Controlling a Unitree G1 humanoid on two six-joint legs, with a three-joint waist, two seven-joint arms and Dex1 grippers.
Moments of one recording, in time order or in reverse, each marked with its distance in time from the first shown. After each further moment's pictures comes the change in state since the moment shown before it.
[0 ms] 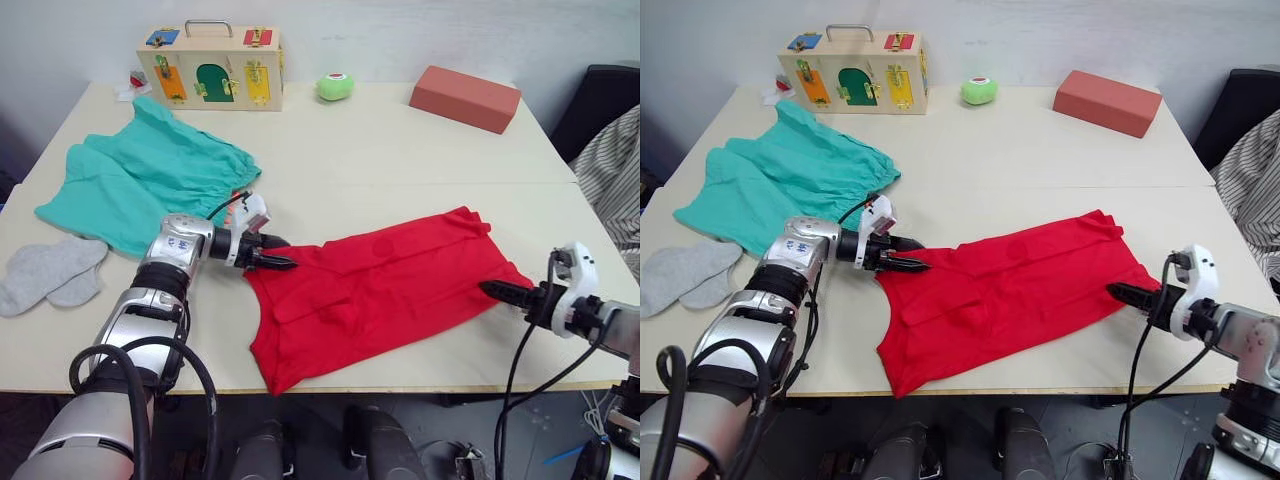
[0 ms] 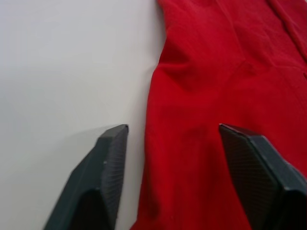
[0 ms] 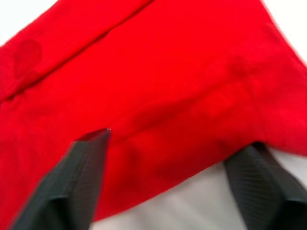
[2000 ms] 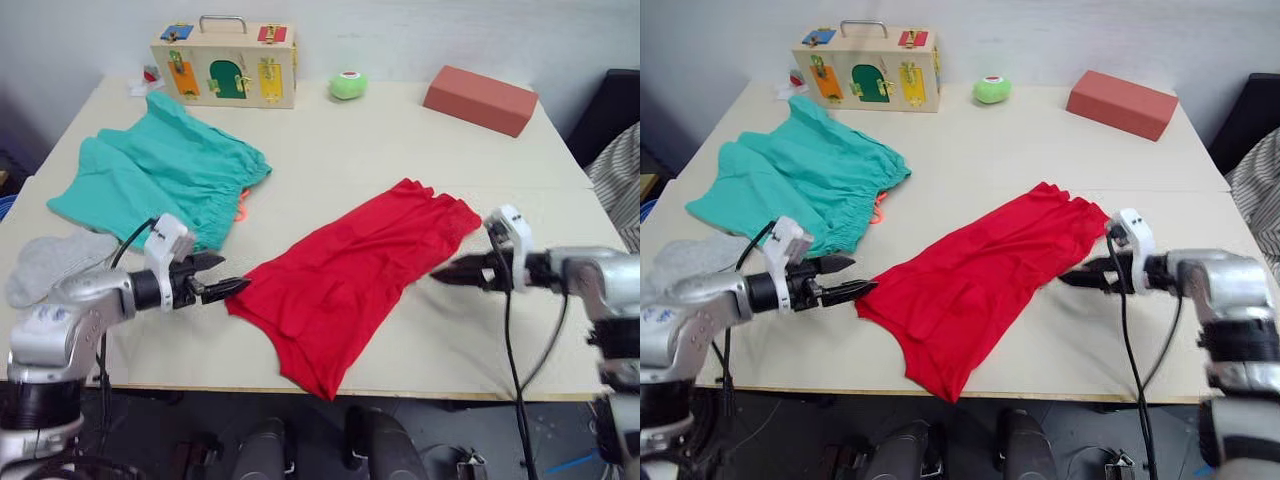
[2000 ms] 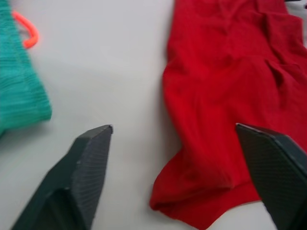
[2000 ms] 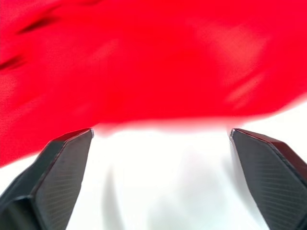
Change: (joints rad) left arm 0.567 0.342 0.265 -1.178 -0.440 0.775 0.431; right arm -0.171 -0.216 0.493 0.048 0.055 -0.155 0.375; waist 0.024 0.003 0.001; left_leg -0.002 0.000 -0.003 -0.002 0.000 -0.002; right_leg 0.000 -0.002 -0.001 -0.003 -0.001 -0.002
